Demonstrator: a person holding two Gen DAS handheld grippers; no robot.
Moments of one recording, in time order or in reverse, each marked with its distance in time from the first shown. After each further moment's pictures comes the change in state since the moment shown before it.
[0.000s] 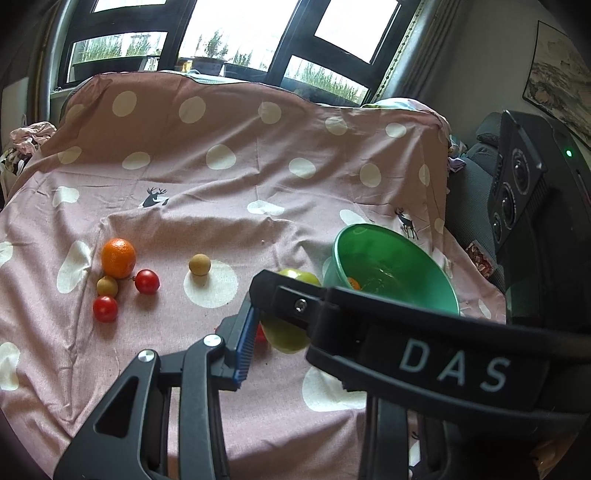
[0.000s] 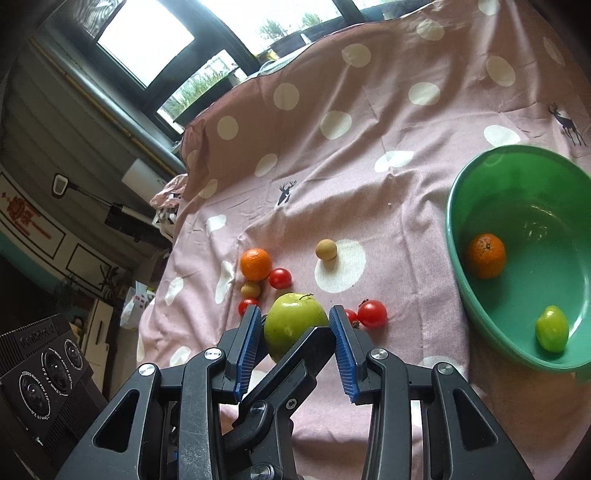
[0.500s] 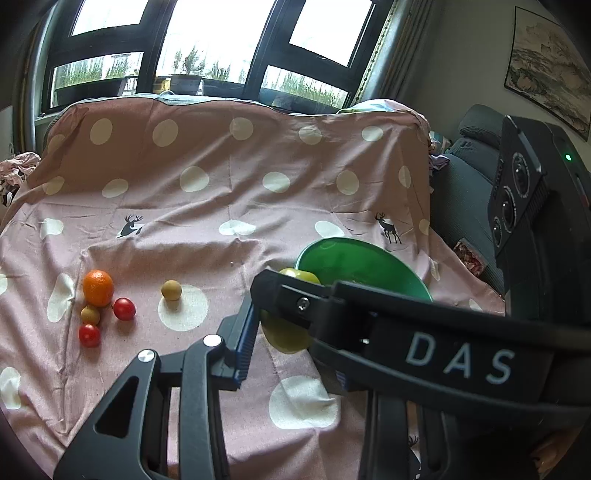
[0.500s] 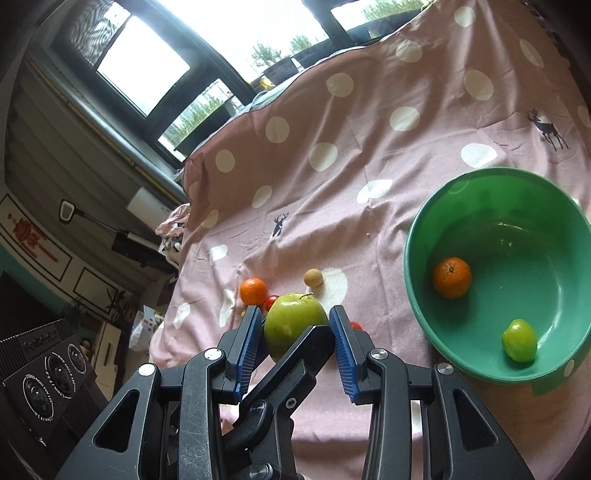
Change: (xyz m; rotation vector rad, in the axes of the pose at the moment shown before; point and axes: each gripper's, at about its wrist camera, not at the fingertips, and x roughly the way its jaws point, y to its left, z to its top) left arm -0.001 -0.039 0.014 0.075 -0.027 -0.020; right arm -0.038 -0.020 0.012 0.042 -0.084 0.024
